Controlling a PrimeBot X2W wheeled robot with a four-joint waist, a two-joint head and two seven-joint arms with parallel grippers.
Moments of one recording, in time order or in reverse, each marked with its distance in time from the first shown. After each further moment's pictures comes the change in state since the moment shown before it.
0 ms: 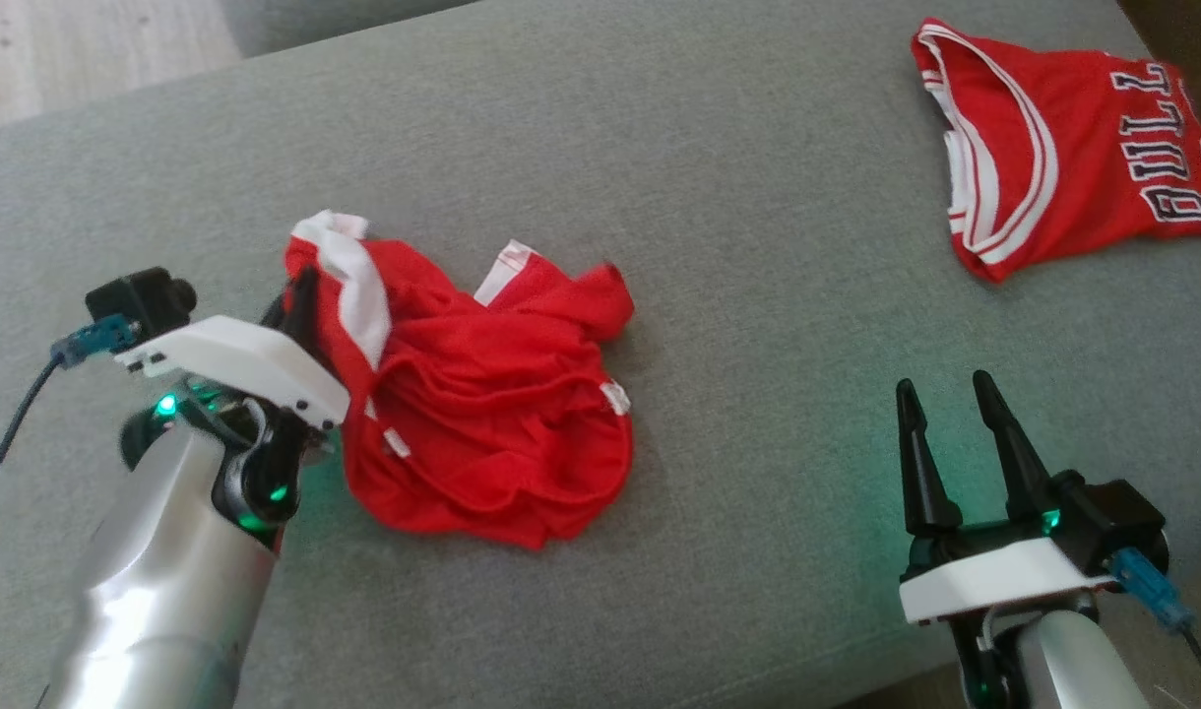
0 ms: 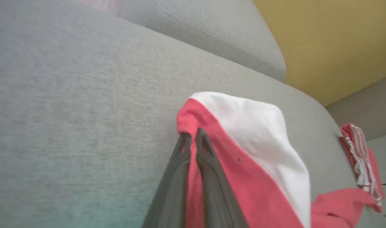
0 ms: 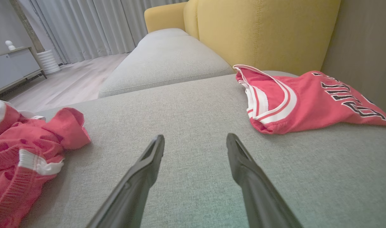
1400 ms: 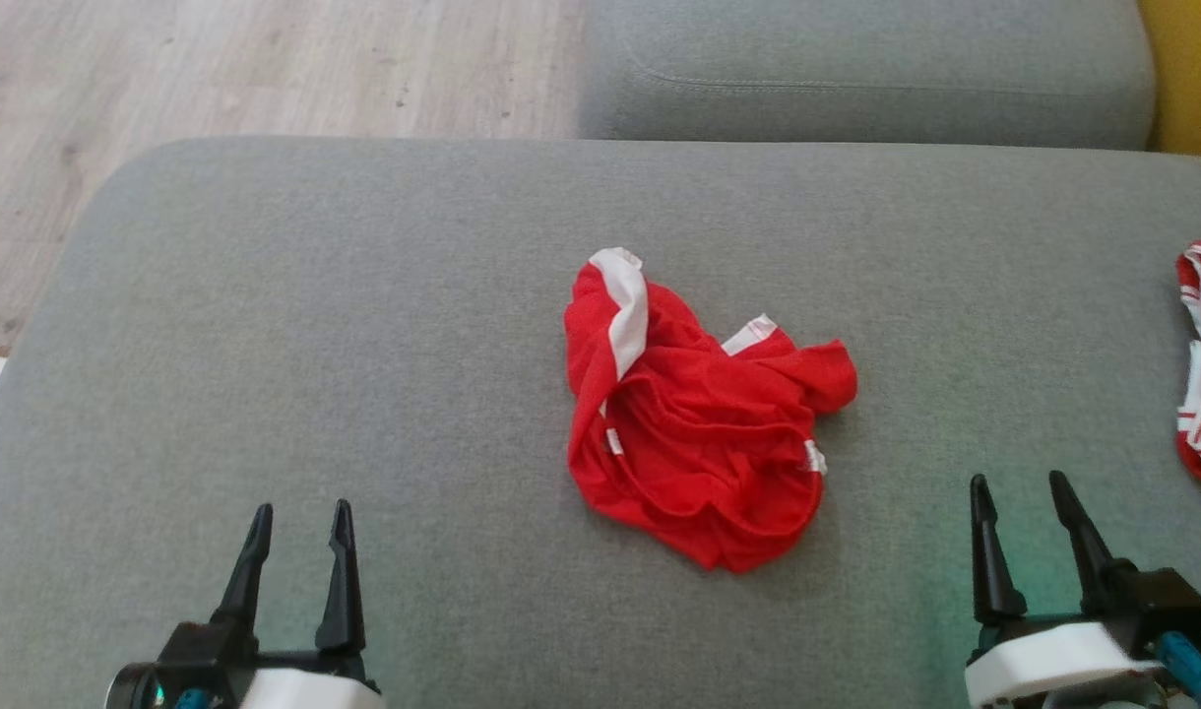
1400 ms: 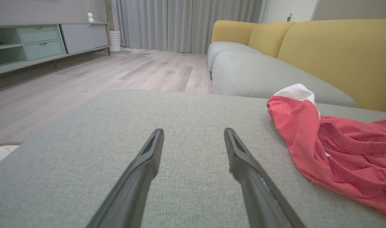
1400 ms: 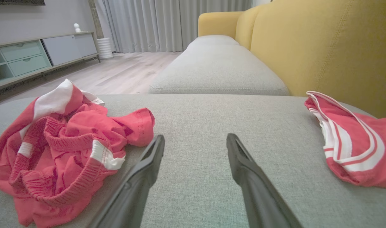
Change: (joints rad) left arm 0.633 -0.046 0.120 -0.396 0.600 0.090 -0.424; right arm 0.140 0.002 -0.155 0.019 -0.121 0.000 0.000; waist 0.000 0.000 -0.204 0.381
